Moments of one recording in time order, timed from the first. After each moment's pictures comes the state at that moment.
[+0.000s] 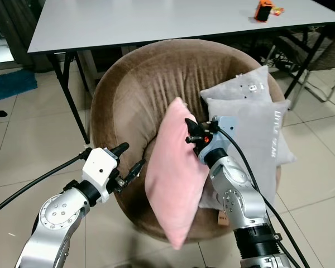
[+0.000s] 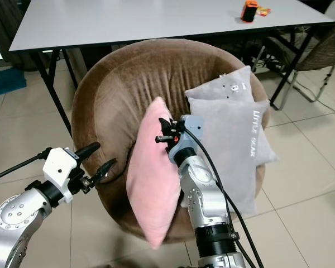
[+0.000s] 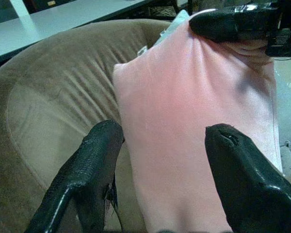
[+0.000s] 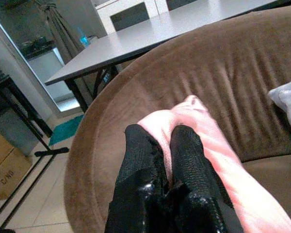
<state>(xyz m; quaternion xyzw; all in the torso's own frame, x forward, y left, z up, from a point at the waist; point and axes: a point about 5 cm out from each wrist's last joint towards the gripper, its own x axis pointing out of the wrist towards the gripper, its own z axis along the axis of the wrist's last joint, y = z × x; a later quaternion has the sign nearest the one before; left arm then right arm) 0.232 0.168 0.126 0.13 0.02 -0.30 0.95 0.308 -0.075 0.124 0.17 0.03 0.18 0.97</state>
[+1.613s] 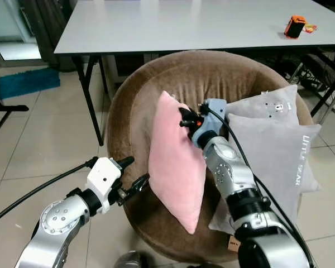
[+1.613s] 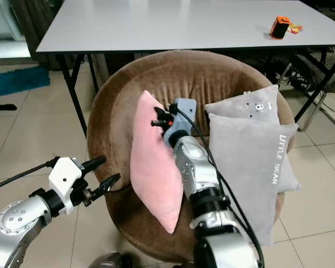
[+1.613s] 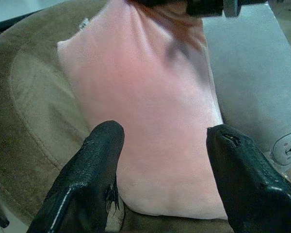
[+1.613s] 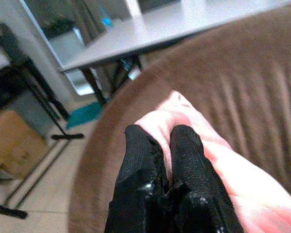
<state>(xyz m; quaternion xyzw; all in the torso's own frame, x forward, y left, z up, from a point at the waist) 0.222 0.166 0.111 0.12 0.07 -0.34 0.93 0.355 -0.074 0.122 0.16 0.06 0.17 0.97</state>
